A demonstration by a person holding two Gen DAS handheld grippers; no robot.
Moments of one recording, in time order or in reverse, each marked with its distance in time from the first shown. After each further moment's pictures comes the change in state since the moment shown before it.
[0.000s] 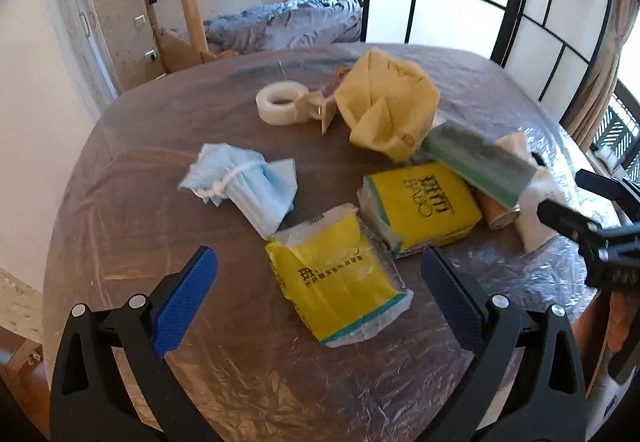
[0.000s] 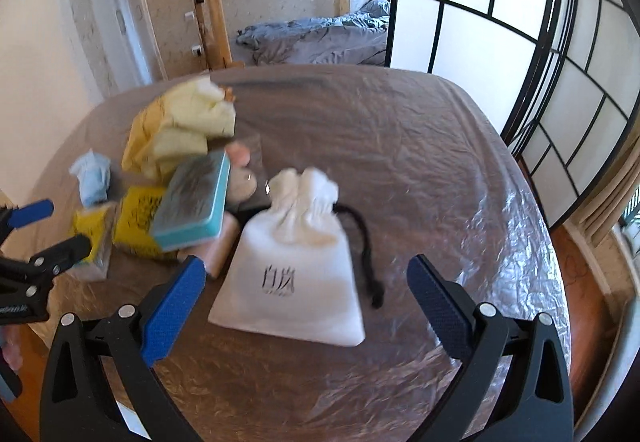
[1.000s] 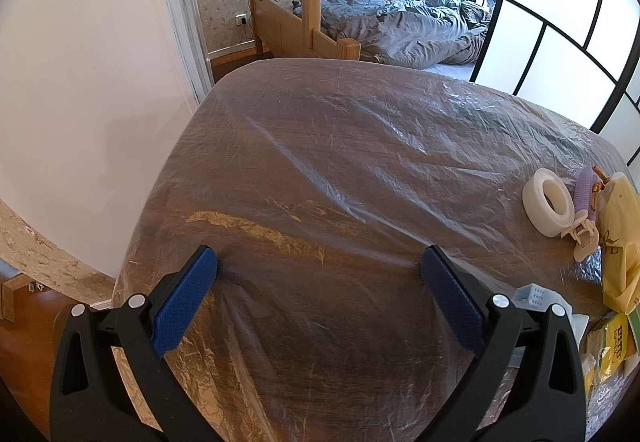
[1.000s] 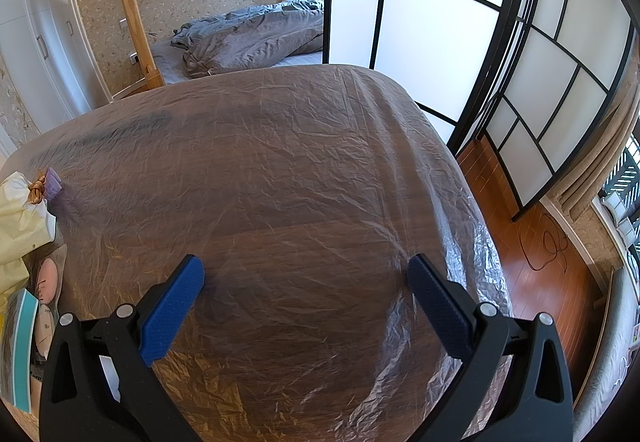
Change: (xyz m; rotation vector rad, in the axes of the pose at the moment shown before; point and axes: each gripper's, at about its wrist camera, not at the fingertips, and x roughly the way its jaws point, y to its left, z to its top) left arm 0.074 0.164 0.053 -0.281 0.022 0.208; right arm 0.098 -0.117 0.082 0.140 0.041 -0.134
